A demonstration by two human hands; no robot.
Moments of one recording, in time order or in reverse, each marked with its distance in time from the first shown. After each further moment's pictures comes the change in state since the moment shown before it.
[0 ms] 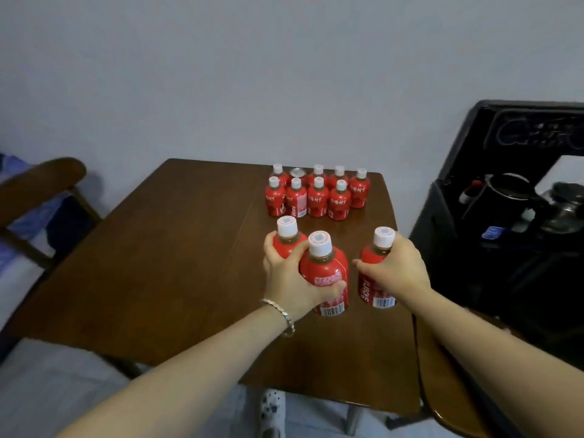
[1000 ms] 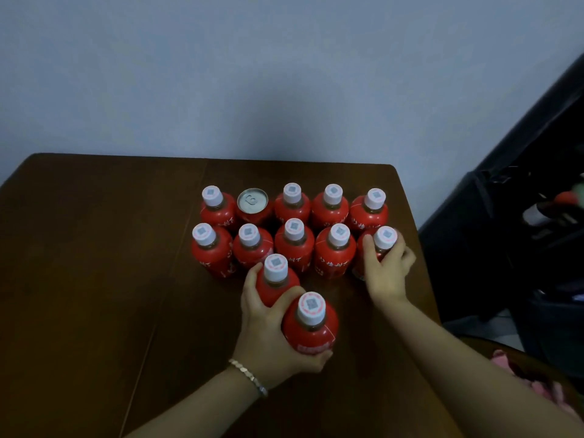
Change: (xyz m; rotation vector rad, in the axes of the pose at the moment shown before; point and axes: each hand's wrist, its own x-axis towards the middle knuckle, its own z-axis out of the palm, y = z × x) left_hand 0.290 -0.120 0.116 0.012 -0.209 0.063; right_hand 0.347 0.041 0.146 0.442 0.122 0.453
